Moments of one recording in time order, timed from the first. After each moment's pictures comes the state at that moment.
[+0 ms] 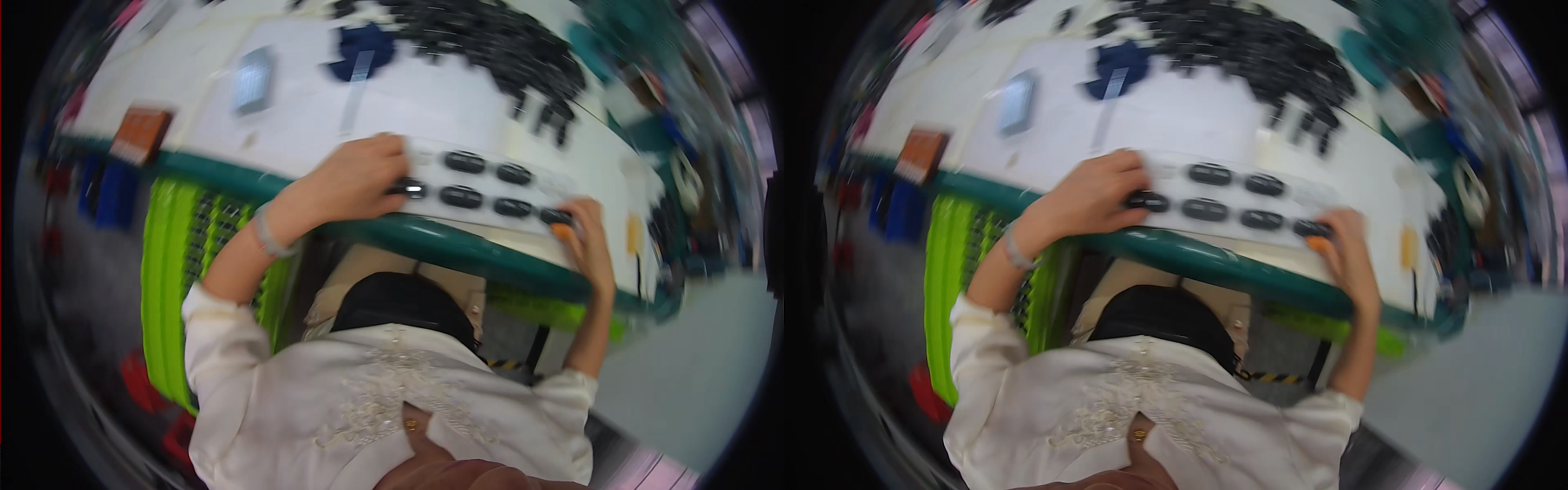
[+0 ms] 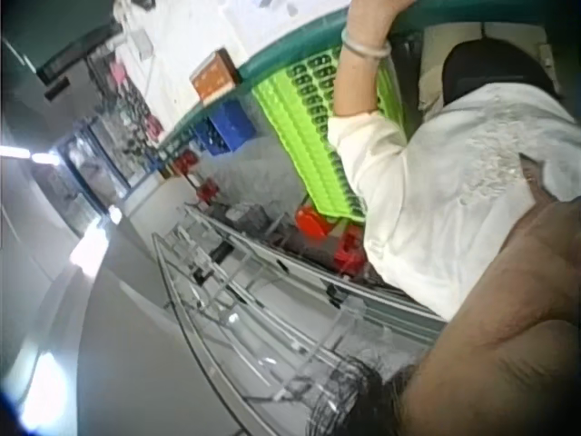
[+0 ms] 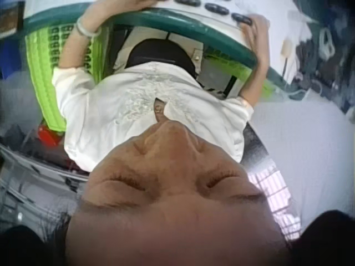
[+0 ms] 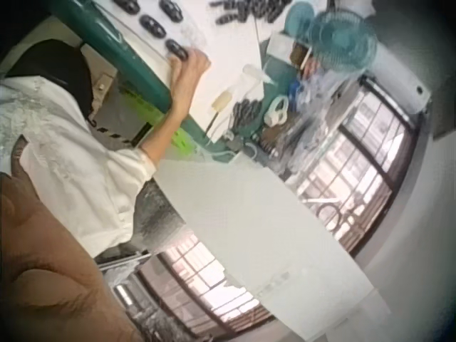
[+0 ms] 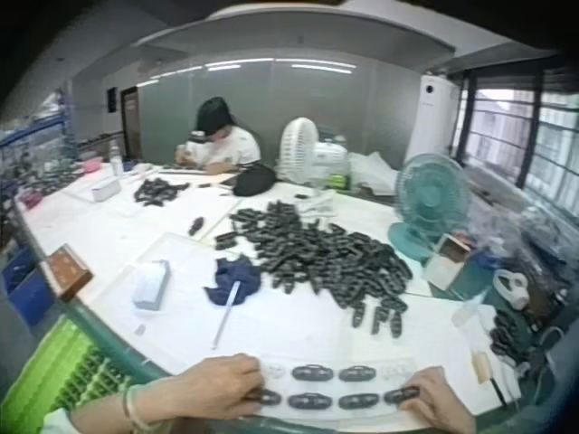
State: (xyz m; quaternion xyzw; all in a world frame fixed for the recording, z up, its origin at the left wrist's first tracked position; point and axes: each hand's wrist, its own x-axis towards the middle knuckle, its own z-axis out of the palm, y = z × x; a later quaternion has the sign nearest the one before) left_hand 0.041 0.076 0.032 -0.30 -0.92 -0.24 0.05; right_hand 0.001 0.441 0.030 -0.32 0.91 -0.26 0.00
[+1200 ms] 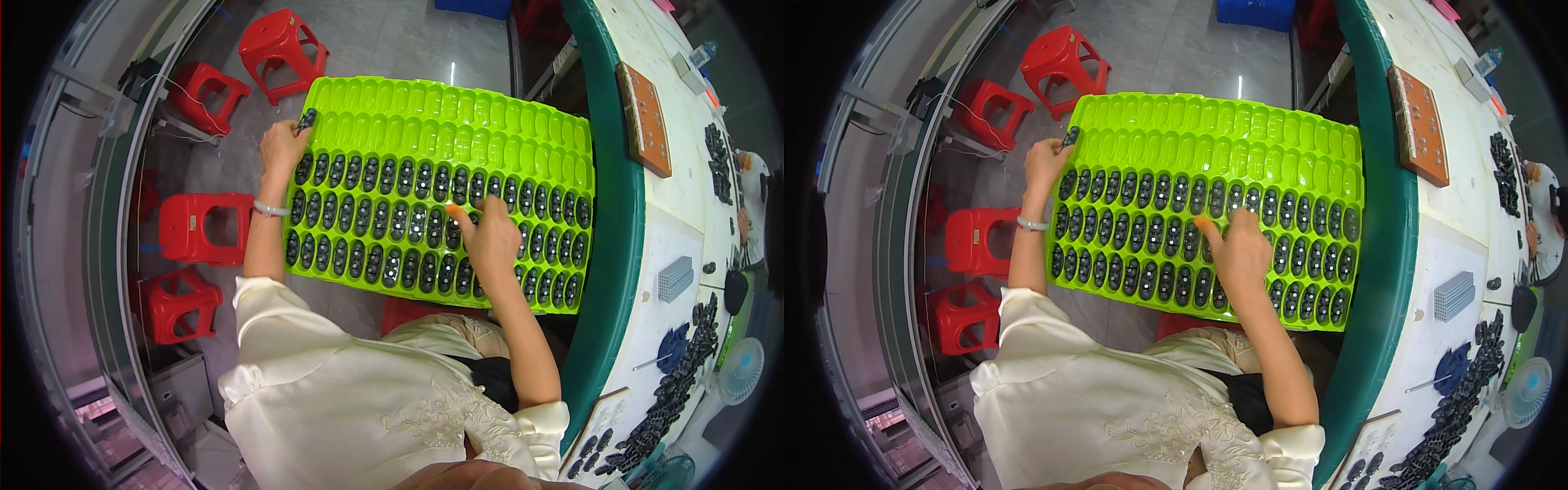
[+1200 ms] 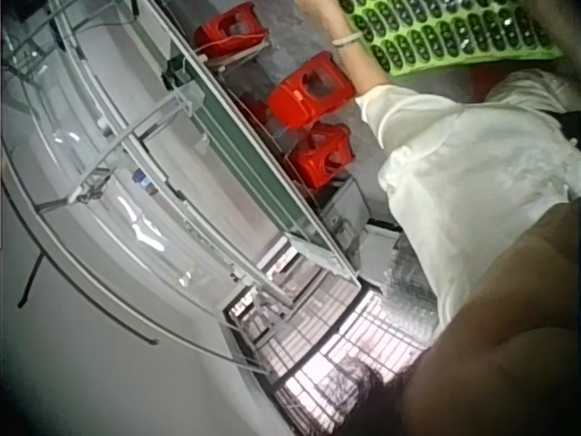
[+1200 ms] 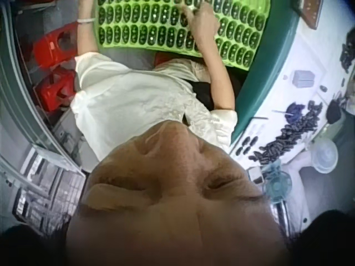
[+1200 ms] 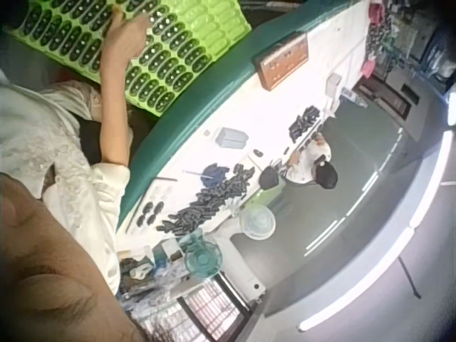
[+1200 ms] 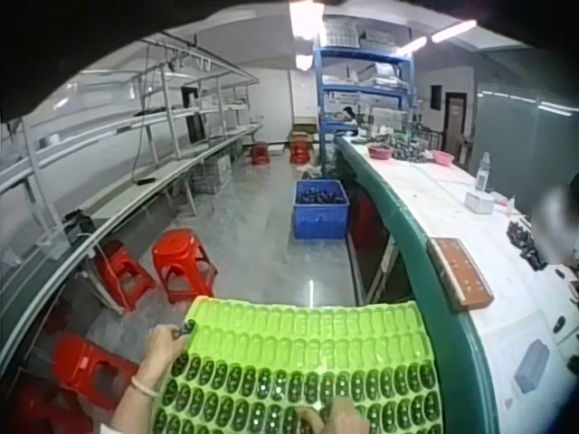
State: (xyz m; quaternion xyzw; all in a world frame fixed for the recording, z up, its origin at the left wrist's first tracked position) left_hand 0.609 -0.121 -0.068 0.81 -0.55 -0.01 0.22; right_hand 0.272 -0.052 -0.062 -0.72 0.64 -0.23 0.11
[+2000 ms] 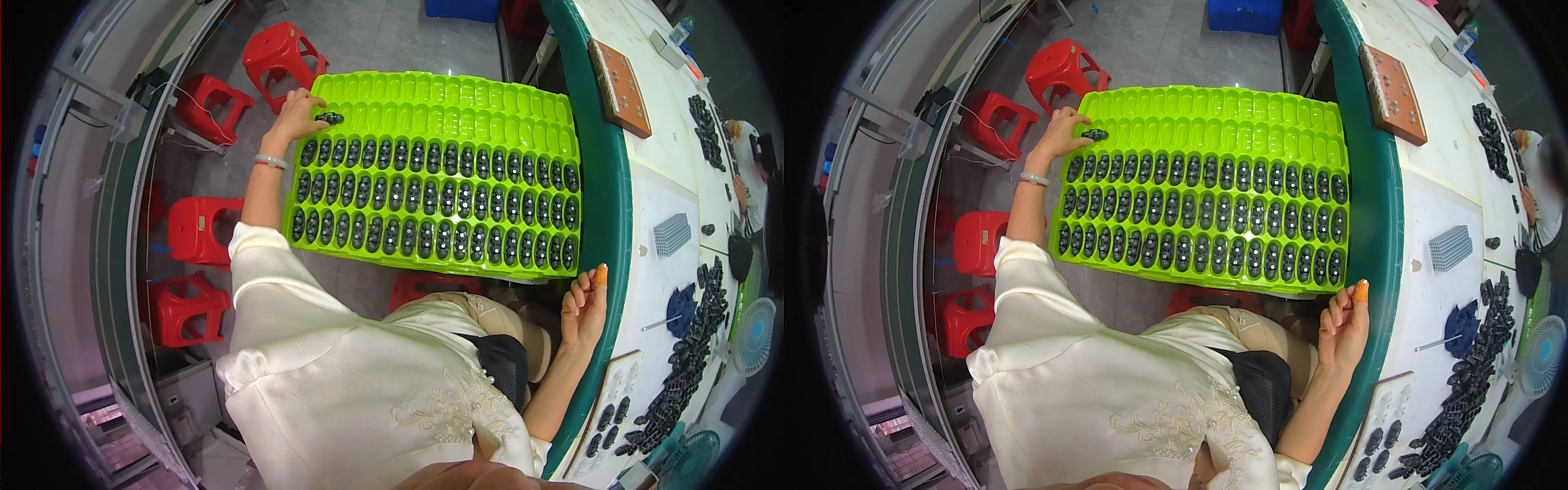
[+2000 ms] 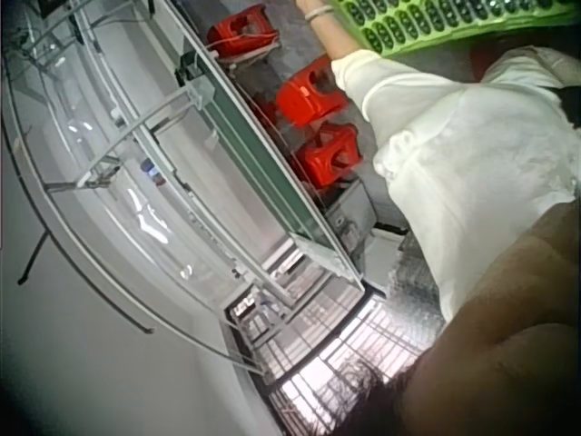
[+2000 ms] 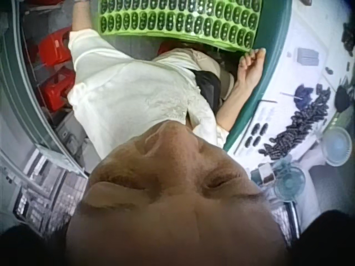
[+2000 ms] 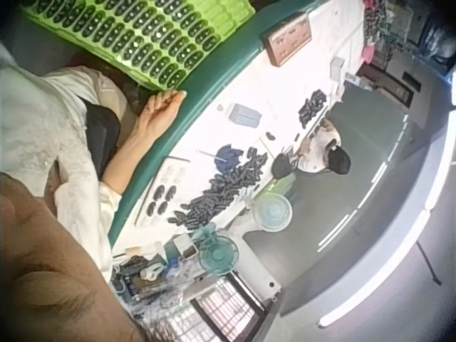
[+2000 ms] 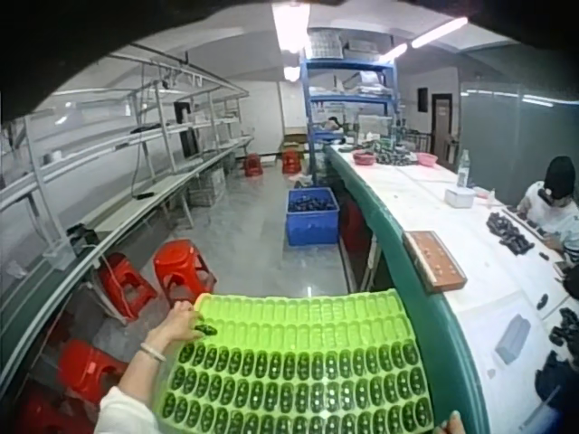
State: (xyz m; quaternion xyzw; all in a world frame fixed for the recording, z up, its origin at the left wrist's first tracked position) left_hand 0.617 -0.143 -0.051 0.65 -0.76 0.00 0.07; right_hand 0.117 0.077 -0.016 -0.07 0.41 -0.68 0.60
